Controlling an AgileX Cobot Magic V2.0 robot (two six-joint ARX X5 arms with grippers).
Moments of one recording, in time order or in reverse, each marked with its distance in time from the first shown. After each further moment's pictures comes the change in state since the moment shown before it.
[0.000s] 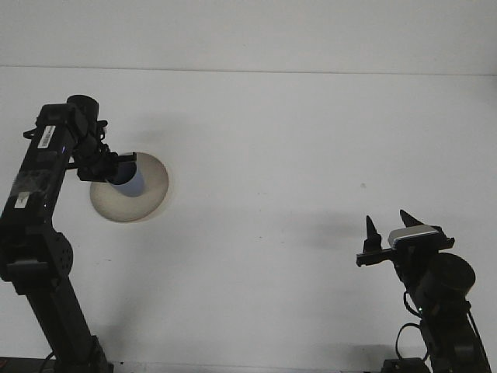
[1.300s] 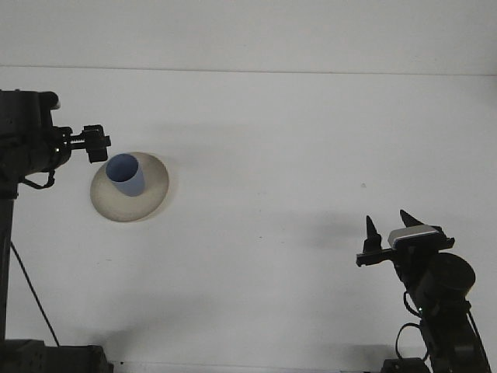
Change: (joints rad) left arm -0.060 -0.572 -0.001 0.126 0.043 -0.016; right arm 0.000 0.000 0.000 0.000 0.000 0.000
